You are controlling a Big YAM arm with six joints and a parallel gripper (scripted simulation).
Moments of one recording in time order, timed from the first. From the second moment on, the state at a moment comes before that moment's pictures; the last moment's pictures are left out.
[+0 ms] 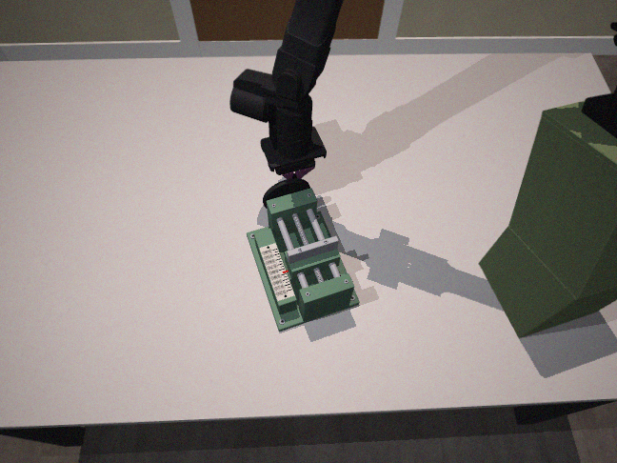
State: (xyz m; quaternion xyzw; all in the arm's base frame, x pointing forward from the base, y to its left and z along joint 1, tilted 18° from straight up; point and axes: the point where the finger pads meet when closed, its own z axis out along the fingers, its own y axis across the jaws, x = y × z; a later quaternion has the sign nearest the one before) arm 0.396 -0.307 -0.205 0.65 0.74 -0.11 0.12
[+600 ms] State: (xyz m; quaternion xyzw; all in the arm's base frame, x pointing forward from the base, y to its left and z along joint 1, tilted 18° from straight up) arm 0.411 -0.309 -0.217 0.65 0.74 -0.11 0.12
